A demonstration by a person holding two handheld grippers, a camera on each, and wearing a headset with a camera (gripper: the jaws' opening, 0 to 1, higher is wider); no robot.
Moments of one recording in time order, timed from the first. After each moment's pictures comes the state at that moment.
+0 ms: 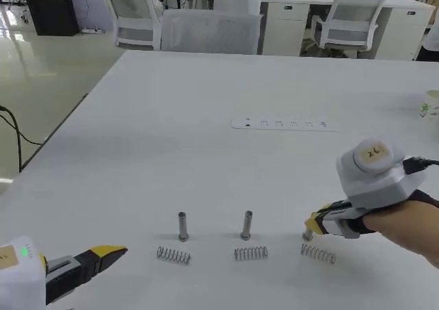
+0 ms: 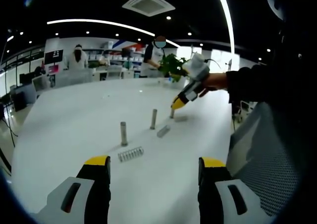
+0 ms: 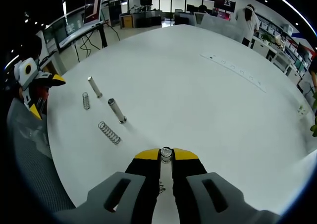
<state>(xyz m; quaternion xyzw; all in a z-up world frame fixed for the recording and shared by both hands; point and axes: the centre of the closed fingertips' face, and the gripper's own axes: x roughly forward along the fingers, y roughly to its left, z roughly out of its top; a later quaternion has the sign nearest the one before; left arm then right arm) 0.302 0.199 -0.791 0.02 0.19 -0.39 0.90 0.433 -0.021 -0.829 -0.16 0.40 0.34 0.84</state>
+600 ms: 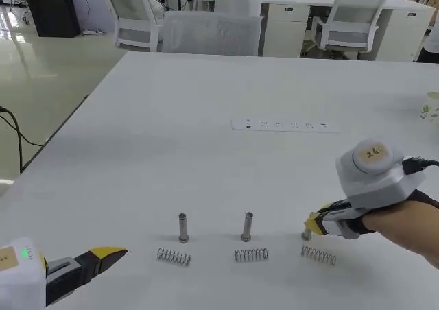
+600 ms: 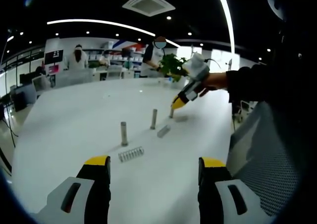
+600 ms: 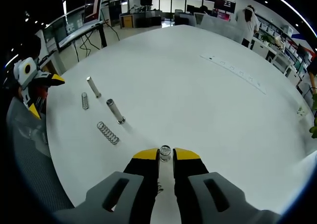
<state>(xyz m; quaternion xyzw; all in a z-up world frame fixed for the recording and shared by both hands) 0.302 0.200 -0.790 0.02 0.19 -0.38 0.90 0.435 -0.023 -0.828 -0.17 0.39 0.33 0.84</state>
